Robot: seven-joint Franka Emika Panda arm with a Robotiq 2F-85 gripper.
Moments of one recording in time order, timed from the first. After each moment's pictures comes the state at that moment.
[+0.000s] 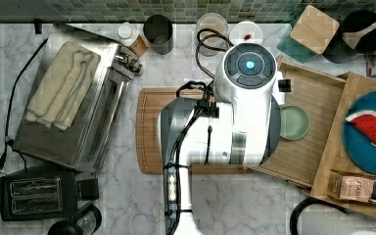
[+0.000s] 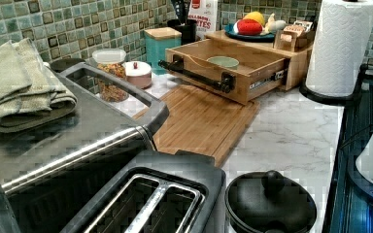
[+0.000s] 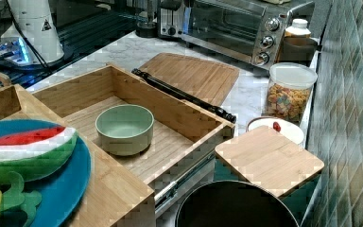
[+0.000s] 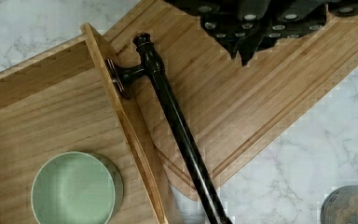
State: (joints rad) arm -0.04 0.07 -0.04 -1.86 -0.04 0.27 -0.11
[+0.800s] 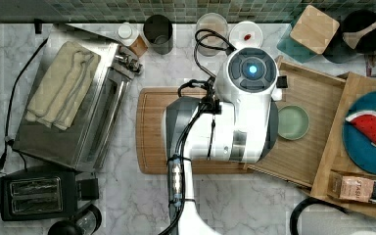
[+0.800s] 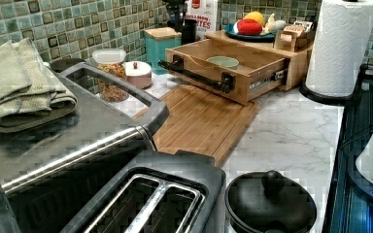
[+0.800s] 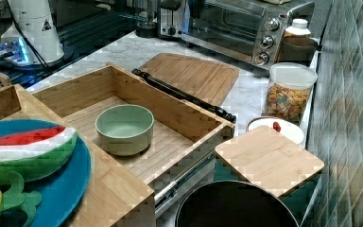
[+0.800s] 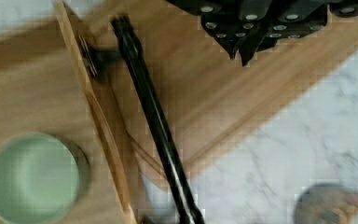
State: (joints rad) arm -0.05 0.10 -0.04 -1.91 0.00 0.43 -0.20
